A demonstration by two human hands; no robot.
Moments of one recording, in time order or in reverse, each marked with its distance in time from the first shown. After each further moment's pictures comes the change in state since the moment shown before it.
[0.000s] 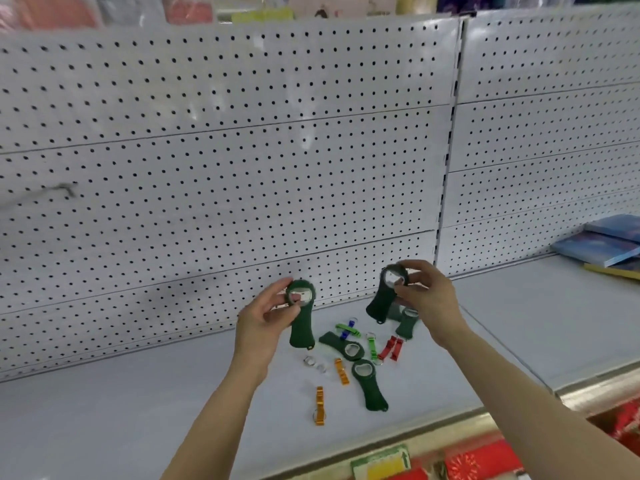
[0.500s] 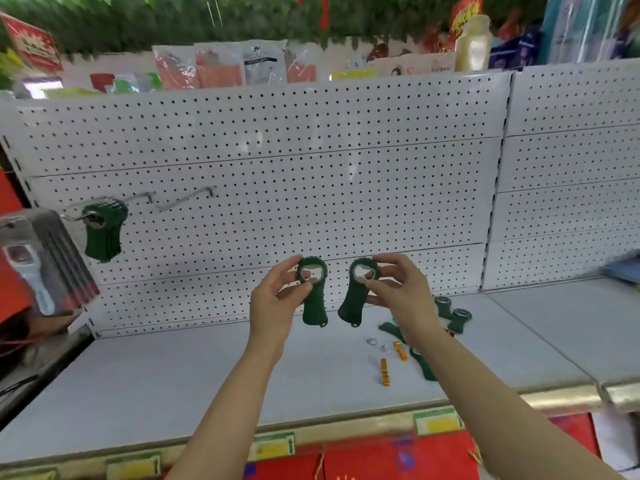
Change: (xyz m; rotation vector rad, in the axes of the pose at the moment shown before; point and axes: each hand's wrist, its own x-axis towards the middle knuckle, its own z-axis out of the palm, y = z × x) left_hand -0.100 0.072 -0.118 -0.094 0.154 0.166; right_hand -0.169 -0.093 0.133 0.210 -0.201 -0.145
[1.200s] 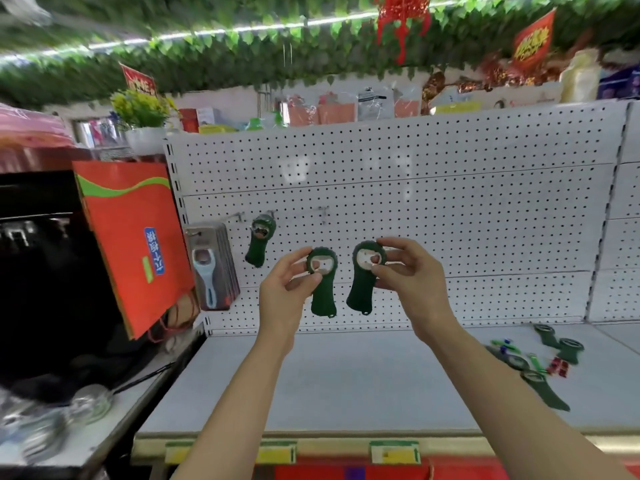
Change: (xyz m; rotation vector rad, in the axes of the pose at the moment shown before) left_hand -0.001 0.084 -0.204 -0.010 0.102 0.152; right_hand -0.065 -0.063 0.211 0.094 -0.135 -0.188
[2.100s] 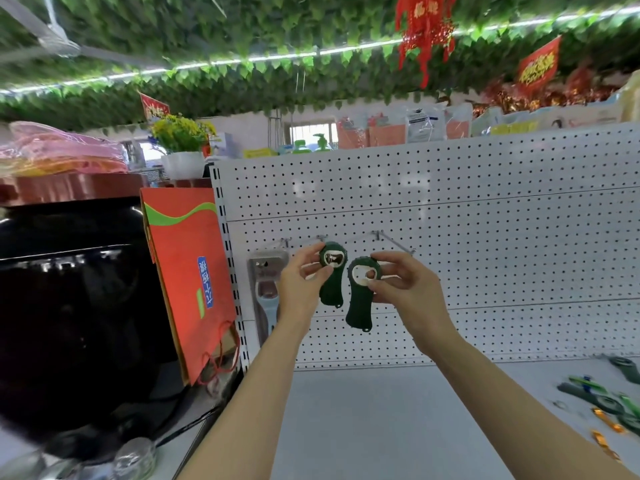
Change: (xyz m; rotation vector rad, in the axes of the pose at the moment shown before) left_hand 0.138 -0.015 -0.105 0.104 0.004 0.086; right_hand 0.038 0.028 0.151 -0.010 -0.062 -0.024
